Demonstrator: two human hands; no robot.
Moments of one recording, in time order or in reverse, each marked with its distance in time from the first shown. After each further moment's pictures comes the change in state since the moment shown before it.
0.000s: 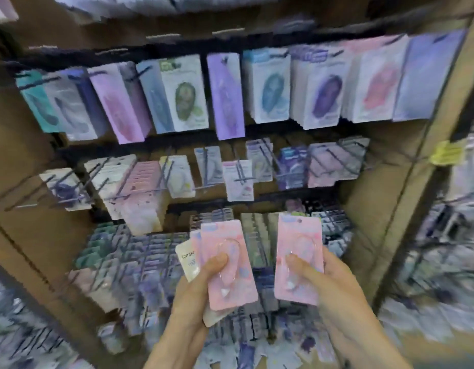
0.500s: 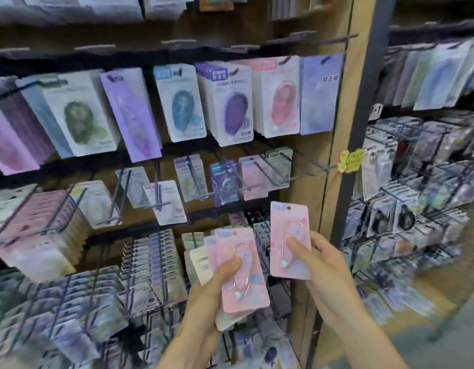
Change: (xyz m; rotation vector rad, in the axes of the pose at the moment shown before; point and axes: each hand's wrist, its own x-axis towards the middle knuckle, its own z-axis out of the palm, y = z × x) left_hand 0.028 -0.048 0.134 0.022 -0.163 -0.177; right_hand 0.043 -0.024 -0.112 0.086 0.225 -0.199
